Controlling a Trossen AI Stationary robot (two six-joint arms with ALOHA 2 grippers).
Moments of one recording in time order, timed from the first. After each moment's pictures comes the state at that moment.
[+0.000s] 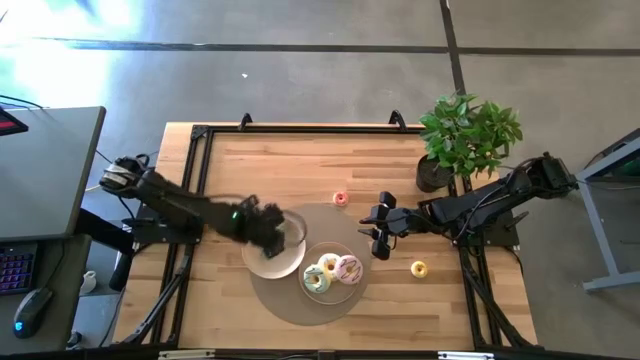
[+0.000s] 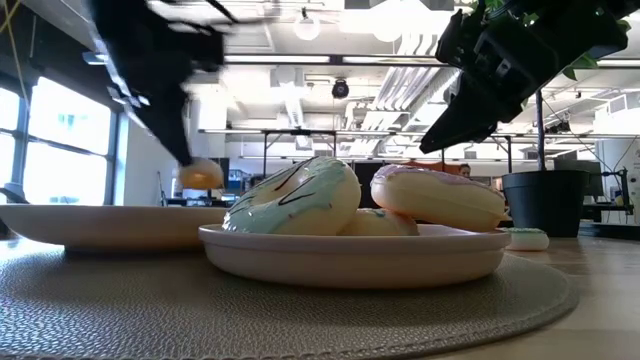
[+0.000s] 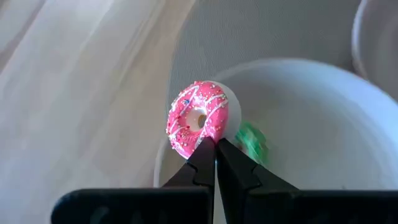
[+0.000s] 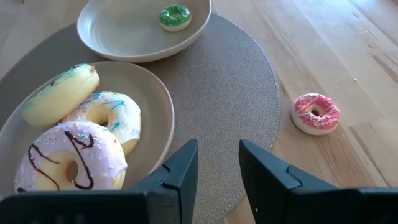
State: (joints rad) left arm -0.33 1.47 0.97 -0.80 -0.49 -0.78; right arm 0.21 1.30 0.59 0.05 0.28 0.34
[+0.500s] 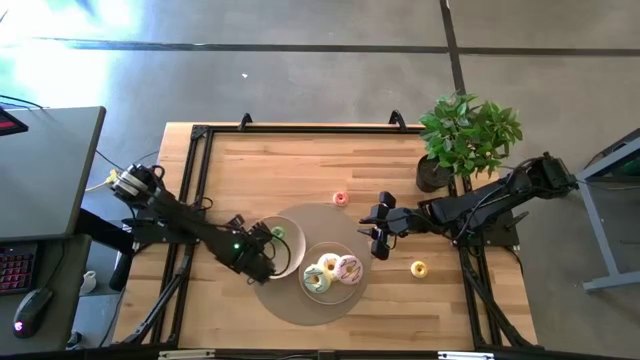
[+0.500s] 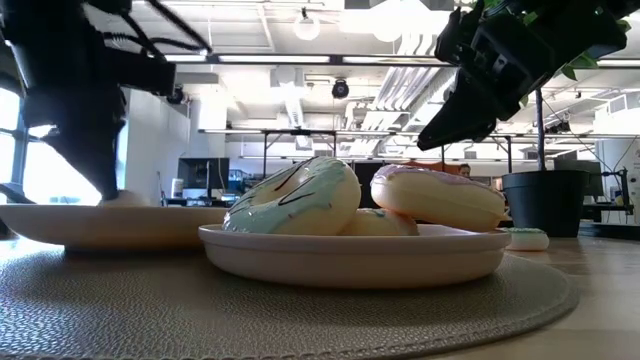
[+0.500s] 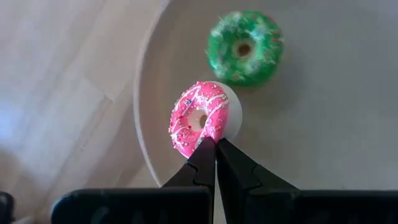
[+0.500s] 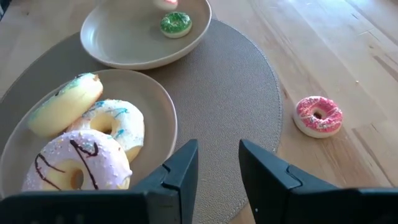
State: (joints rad) left arm -0.52 1.60 0.97 -0.97 -0.46 -1.13; right arm 0.21 1.30 0.59 0.07 0.28 0.36
